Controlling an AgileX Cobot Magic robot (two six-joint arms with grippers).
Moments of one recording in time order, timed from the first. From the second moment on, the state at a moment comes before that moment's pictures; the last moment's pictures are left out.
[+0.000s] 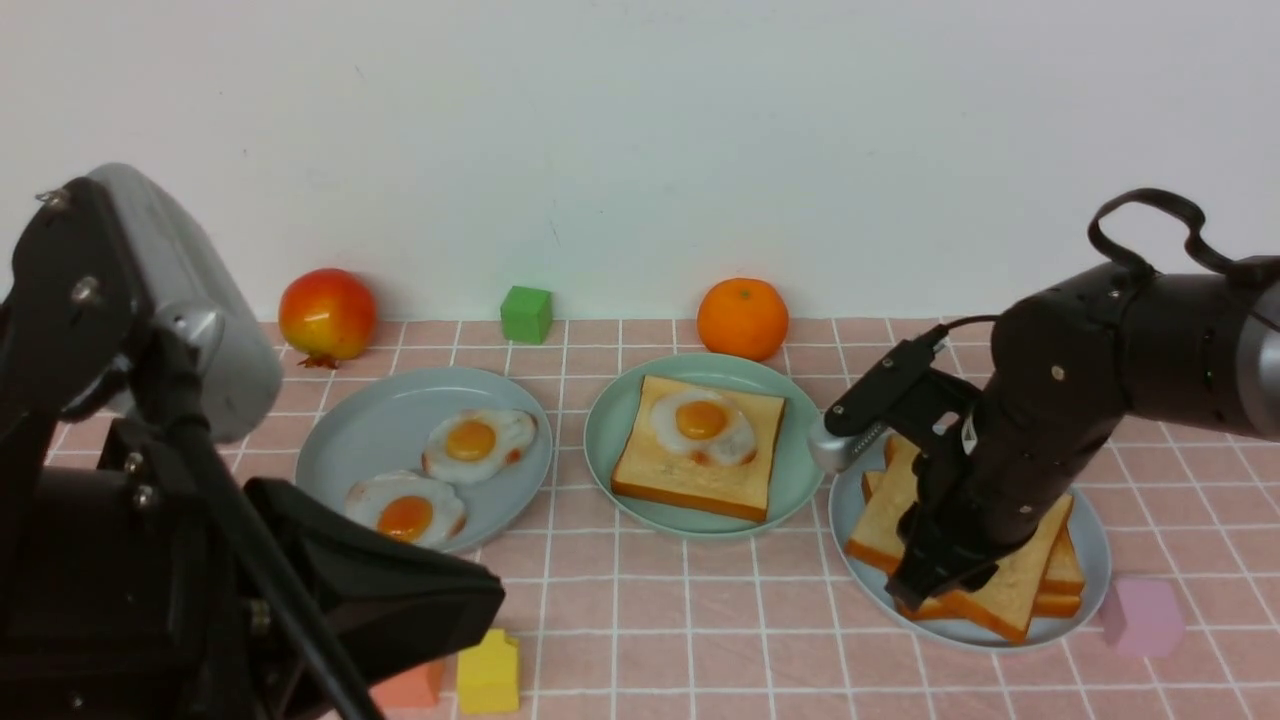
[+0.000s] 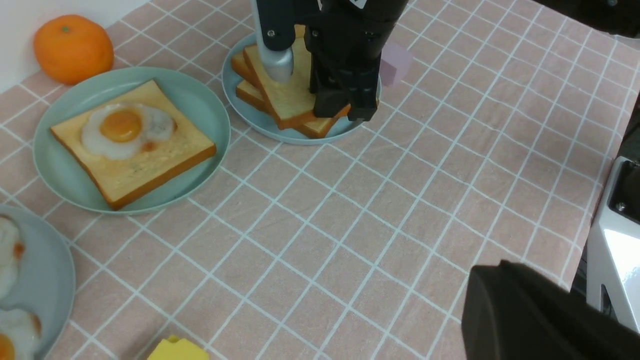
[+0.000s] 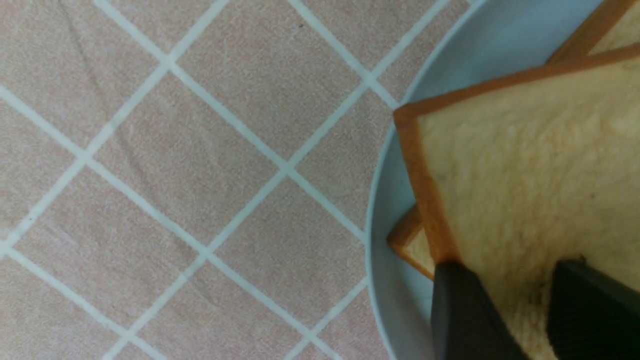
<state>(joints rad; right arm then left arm) 0.39 1.80 -1.14 -0.03 0.73 -0.40 -0.67 0.83 -0.88 -0.47 0.69 0.38</state>
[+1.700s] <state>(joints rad) 0.64 2.08 -1.82 -0.12 1.00 -0.41 -0.67 0.73 -0.88 -0.19 0.73 0.01</state>
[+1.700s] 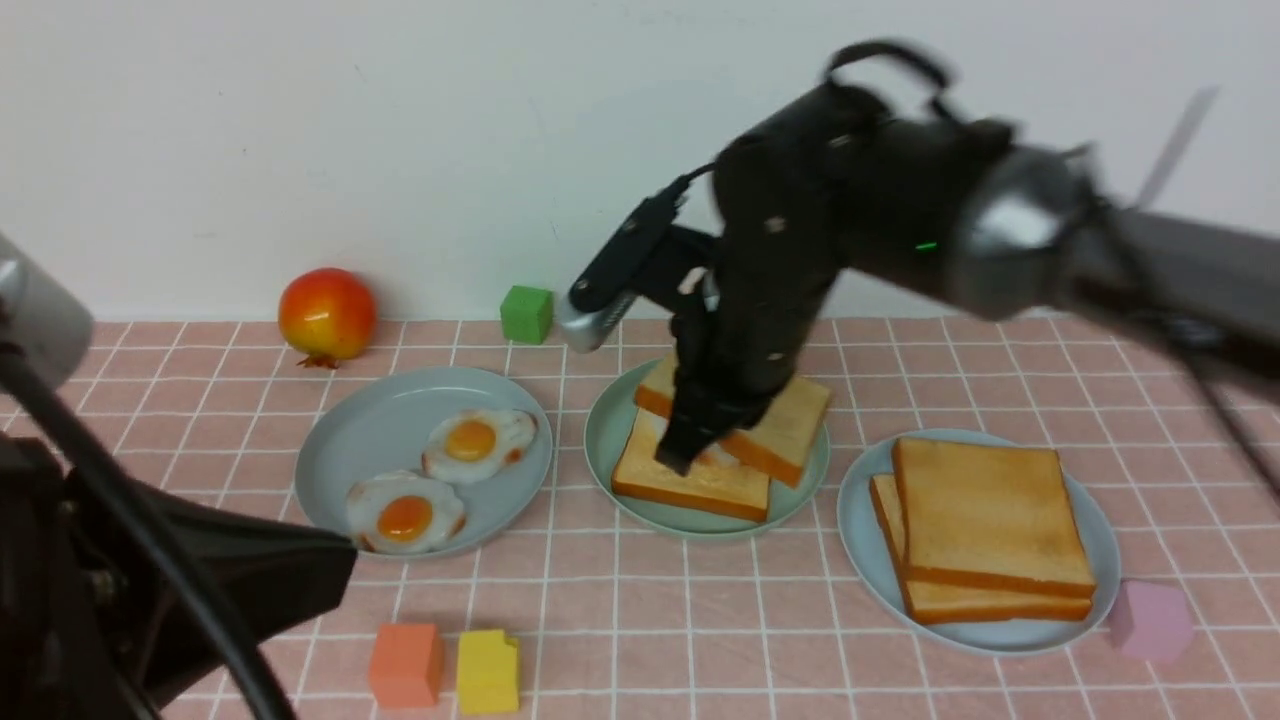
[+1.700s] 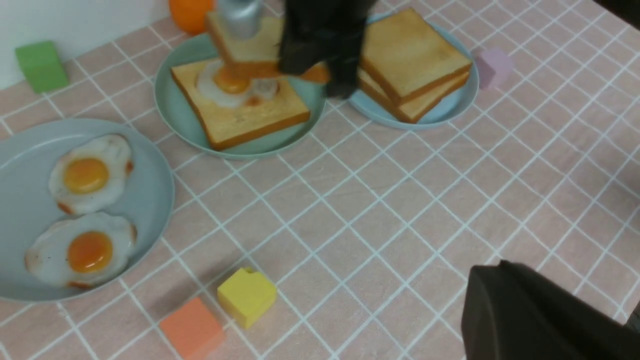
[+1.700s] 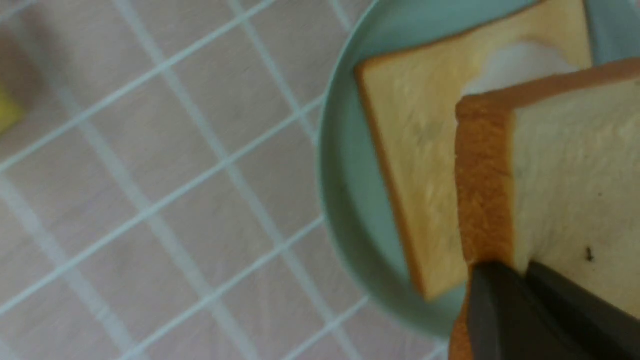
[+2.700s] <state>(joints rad) 0.64 2.24 -1.90 -0.14 0.98 -0.52 -0.67 0.73 -0.88 -0.20 0.73 0.01</state>
